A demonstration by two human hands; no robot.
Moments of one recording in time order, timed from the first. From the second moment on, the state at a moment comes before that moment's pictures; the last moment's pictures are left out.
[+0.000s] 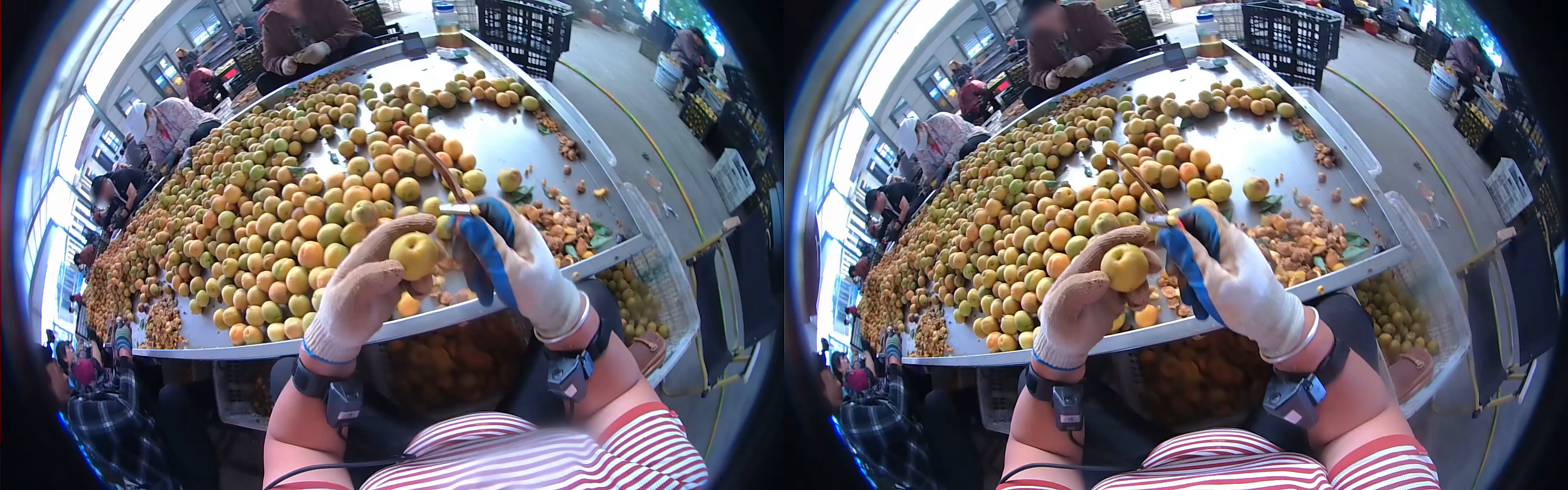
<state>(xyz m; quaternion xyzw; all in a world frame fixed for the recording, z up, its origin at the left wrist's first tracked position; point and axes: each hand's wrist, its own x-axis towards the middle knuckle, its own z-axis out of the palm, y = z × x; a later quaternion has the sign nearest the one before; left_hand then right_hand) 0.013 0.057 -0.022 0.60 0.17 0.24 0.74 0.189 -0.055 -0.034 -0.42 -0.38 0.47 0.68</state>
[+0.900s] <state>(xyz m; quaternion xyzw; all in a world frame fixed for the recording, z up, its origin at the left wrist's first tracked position) -0.011 0.046 0.007 0.87 0.12 0.30 0.38 0.156 -0.070 -0.018 -0.46 -0.47 0.44 0.61</state>
